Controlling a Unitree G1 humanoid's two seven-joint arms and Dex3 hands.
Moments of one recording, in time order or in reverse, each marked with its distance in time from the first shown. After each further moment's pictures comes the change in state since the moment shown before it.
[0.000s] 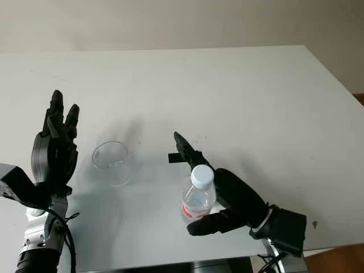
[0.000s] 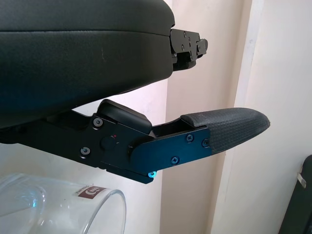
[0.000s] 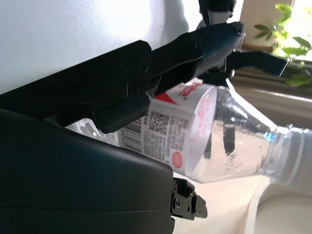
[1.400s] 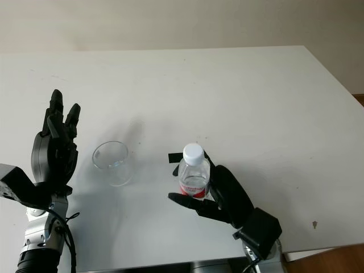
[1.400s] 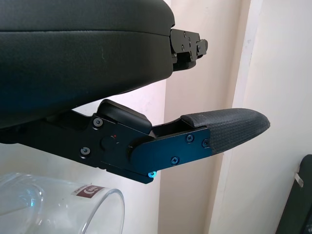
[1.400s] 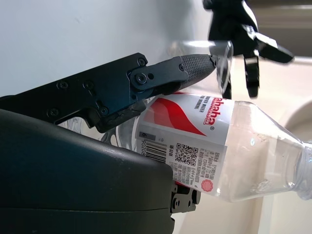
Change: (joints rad) left arm -0.001 -0.002 -0.002 0.000 -0.002 -0.007 0.006; right arm 0.001 0.155 0.024 -0.012 -0.200 0.069 -0.386
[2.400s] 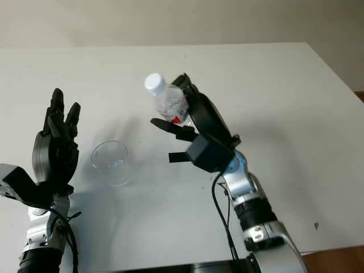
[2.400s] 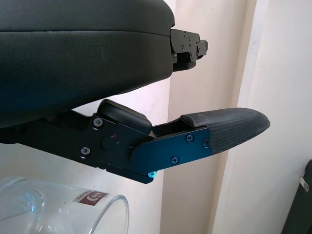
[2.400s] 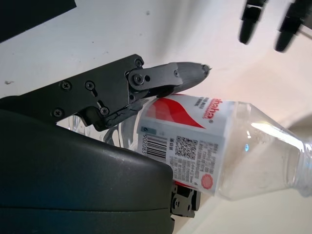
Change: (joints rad) left arm -0.004 -0.013 0.000 -0.001 0.012 -0.008 0.010; right arm -0.715 -0.032 0.071 0.583 -0.472 -0.101 -0.369
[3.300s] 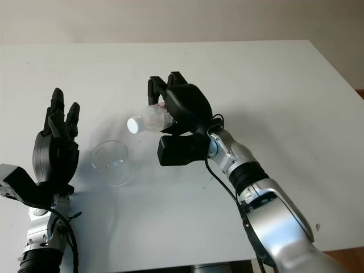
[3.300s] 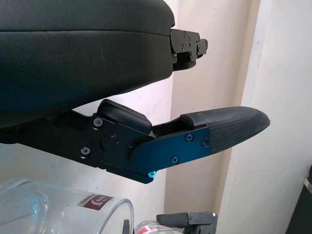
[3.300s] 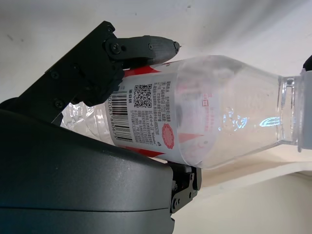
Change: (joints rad) left arm 0.003 -0.001 -0.005 -0.007 0.006 -0.001 0.004; right arm -0.260 -0.072 0.239 0.294 -0.320 -0.032 -0.328
